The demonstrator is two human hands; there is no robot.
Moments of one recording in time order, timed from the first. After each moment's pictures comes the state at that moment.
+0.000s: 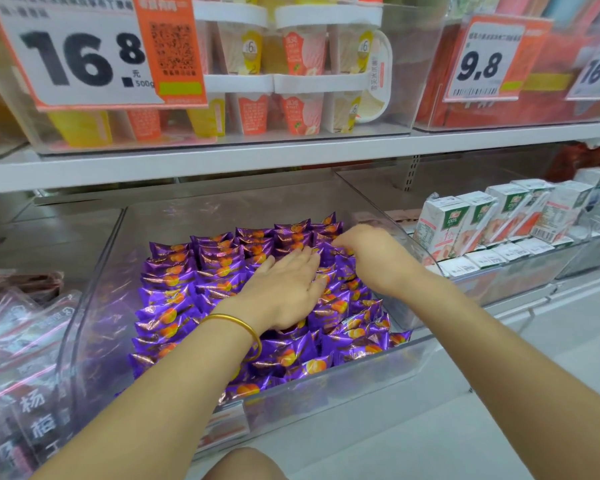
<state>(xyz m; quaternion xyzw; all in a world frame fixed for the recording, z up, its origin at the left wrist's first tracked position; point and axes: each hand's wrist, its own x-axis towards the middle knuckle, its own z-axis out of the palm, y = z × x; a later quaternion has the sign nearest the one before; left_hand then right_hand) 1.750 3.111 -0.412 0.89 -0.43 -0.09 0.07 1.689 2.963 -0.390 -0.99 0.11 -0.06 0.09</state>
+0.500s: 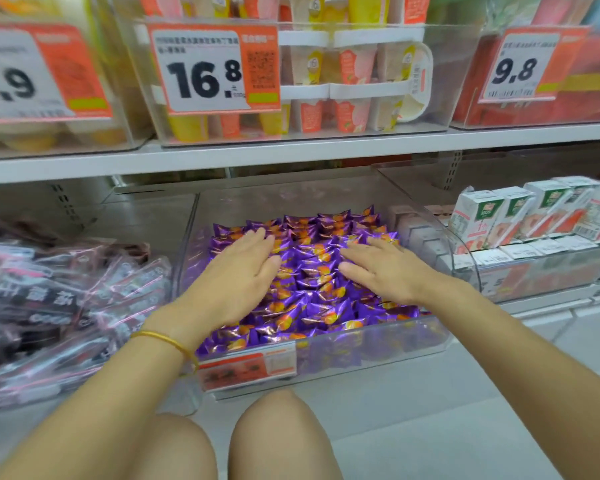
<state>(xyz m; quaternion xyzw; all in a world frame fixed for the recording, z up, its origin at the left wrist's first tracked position) 1.716 3.229 -0.377 0.93 -0.33 -0.01 0.17 1.669 2.995 -0.404 -1.00 0.03 0.00 0.08</state>
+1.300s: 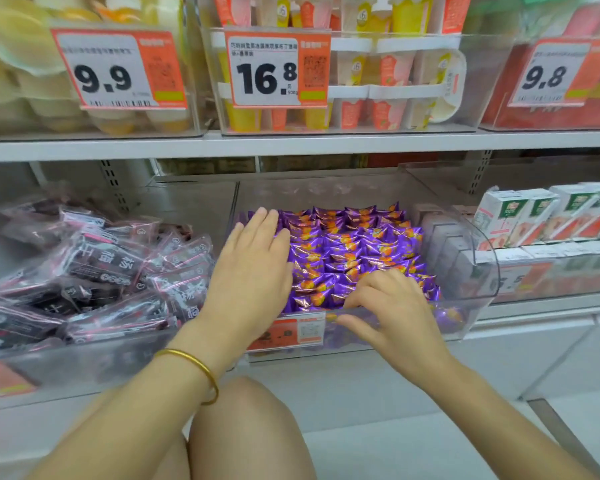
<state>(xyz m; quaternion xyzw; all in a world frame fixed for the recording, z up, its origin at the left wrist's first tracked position) 1.671 3.263 -0.384 0.92 -0.31 0.23 0.05 1.596 3.070 -0.441 -0.94 -0.11 -0.31 0.11</state>
